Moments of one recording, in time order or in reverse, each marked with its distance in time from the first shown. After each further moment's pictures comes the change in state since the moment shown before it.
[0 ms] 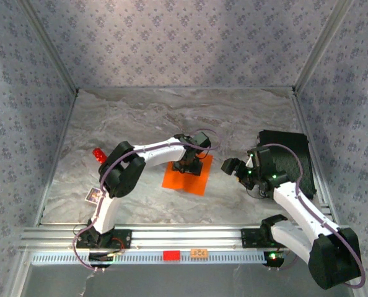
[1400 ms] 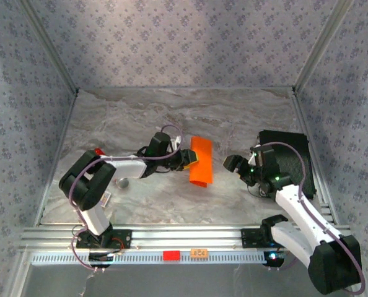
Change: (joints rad) left arm 0.215 -0.346 -0.721 1.250 0.695 -0.506; right arm -0.023 -0.054 0.001 0.045 0.006 -0.002
